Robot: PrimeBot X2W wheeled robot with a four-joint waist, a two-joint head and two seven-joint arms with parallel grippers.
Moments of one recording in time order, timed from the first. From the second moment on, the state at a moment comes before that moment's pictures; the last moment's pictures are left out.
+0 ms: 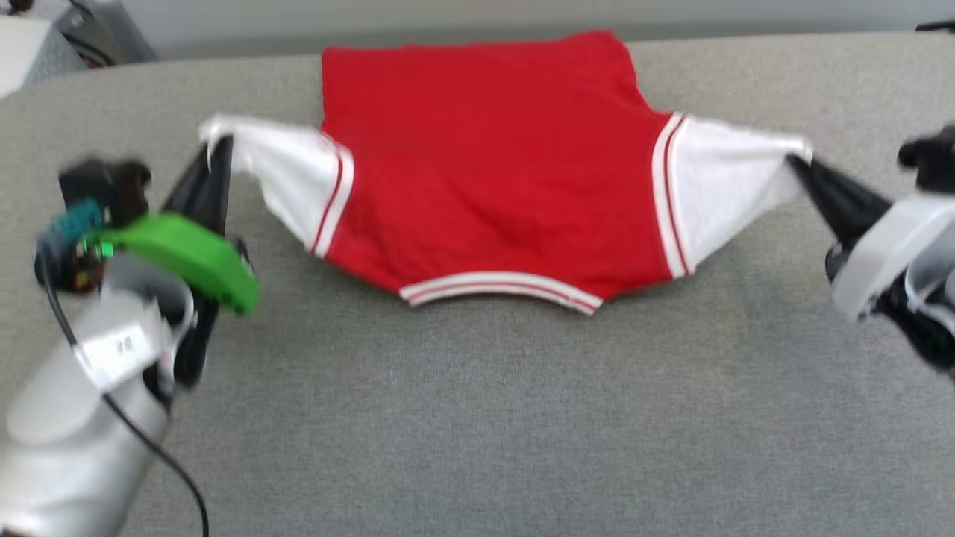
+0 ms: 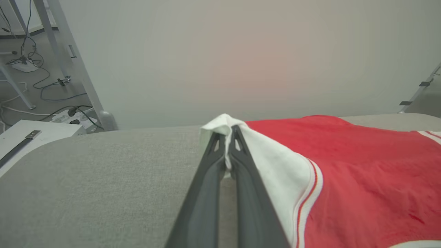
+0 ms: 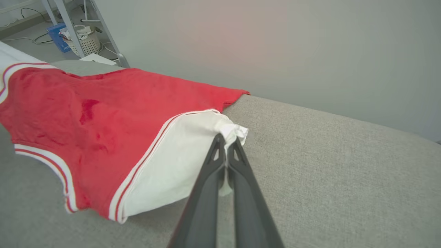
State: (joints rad) left arm -0.68 0.57 -0.60 0.40 -0.86 0.04 -0.23; right arm -0.83 -0.71 0.94 0.48 1.04 0.13 -0.19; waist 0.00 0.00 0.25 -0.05
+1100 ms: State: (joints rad) left arm 0.02 0.63 -0.59 0.19 -0.98 0.24 -0.25; right arm -0.08 -0.83 0.77 0.32 1.11 0.13 -0.01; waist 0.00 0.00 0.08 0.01
